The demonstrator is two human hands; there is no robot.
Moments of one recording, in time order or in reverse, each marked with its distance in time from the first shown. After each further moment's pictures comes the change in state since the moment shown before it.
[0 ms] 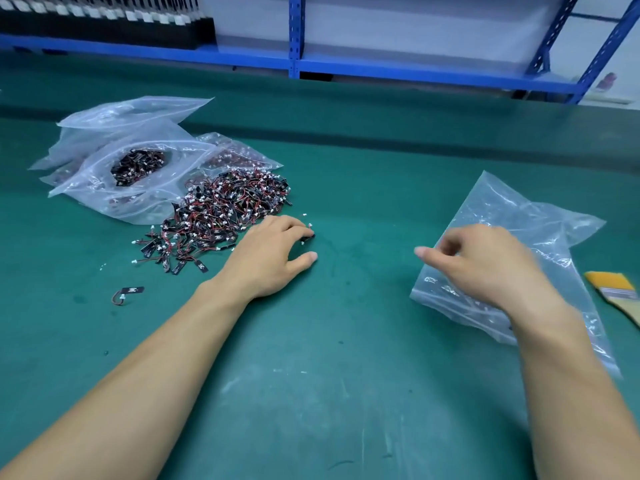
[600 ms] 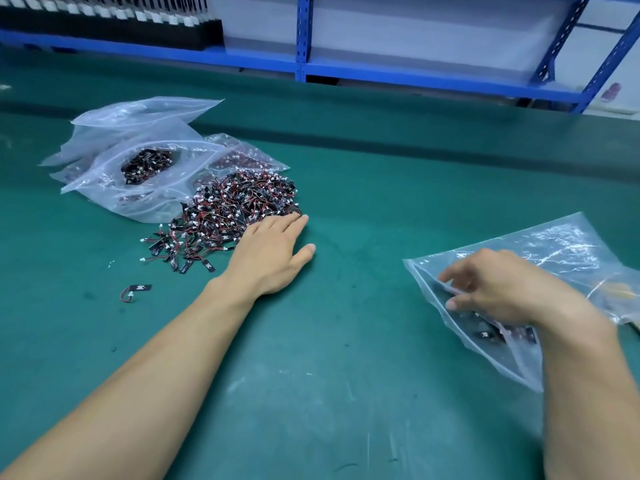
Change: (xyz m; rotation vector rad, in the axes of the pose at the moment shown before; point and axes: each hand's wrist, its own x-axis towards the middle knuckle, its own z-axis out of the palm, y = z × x) left_hand 0.003 -0.008 0.006 0.106 -0.017 -0.129; right_hand 0.003 0.021 -0.007 -0.116 -0.392 -0.056
